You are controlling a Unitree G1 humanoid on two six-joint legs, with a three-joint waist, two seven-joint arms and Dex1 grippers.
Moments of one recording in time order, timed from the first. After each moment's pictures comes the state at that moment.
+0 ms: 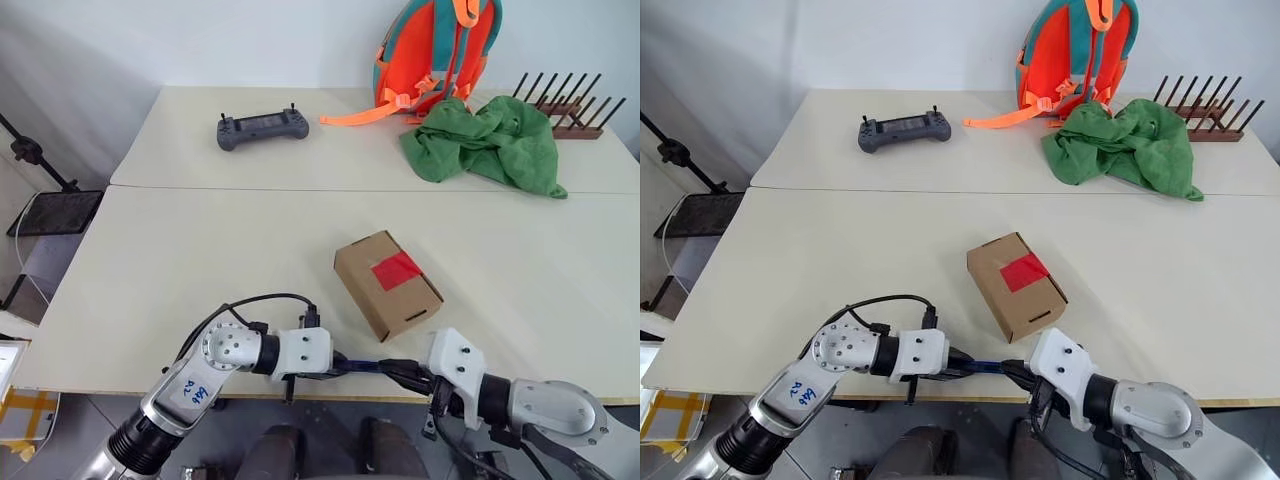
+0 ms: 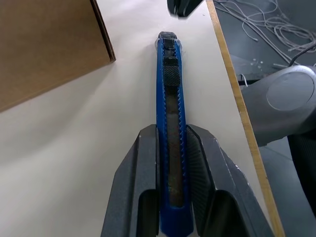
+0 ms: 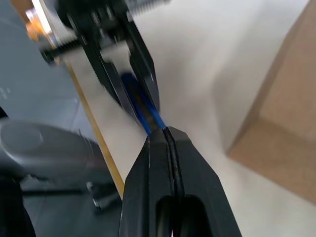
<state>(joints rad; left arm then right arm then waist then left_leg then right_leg) -0.23 0.56 -0.44 -0.39 0.02 0.32 -0.95 0.26 -0.89 0.08 -0.89 0.51 0.61 0.55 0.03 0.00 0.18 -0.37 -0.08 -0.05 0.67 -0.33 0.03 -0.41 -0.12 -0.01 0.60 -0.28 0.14</state>
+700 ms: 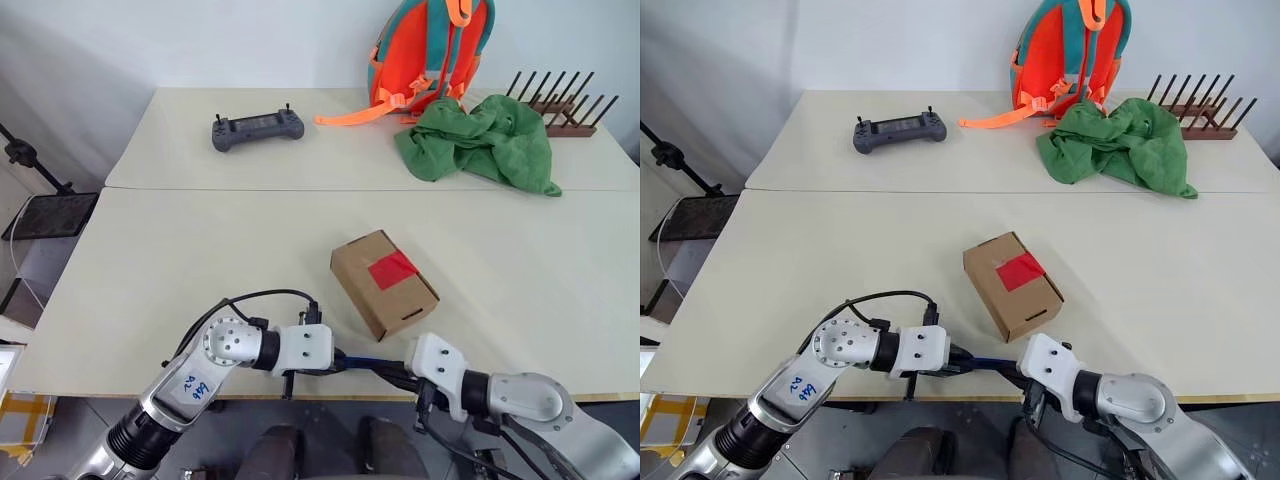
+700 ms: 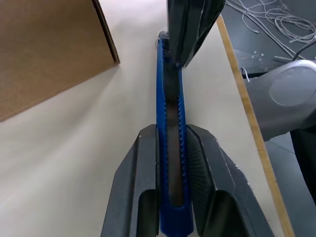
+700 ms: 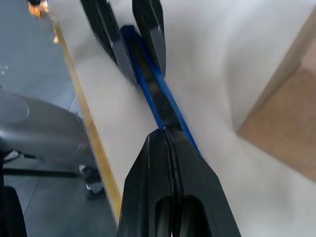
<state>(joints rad) -0.26 0.57 -0.45 -0.40 0.02 0.36 -0.95 0.17 -0.80 0.21 -0.71 0.33 0.50 0.66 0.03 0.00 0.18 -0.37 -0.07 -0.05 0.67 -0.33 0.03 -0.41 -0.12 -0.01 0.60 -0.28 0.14</state>
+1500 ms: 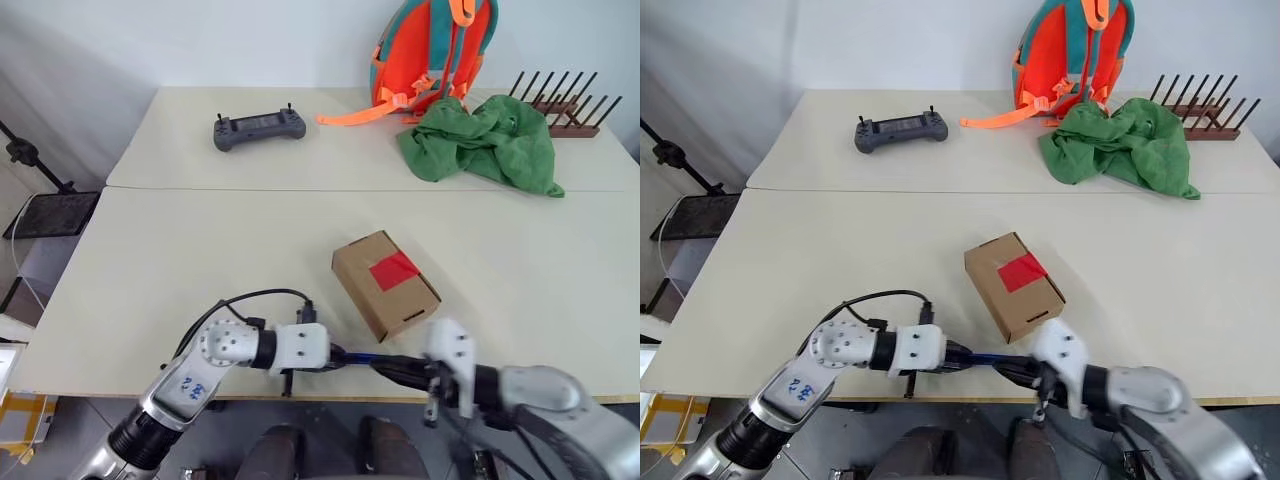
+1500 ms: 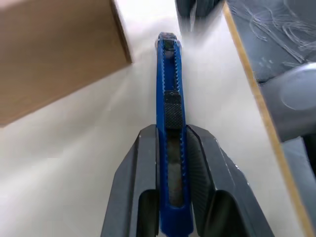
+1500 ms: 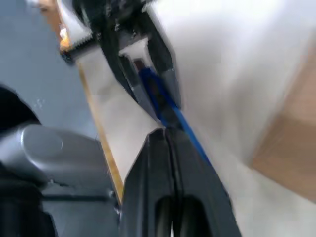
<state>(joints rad) -0.18 0.56 -0.35 -0.30 -0.04 0.11 -0.94 0.25 -0.78 -0.11 -0.81 0.76 0.67 0.74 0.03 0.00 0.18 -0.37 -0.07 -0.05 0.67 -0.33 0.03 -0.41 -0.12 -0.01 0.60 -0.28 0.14</state>
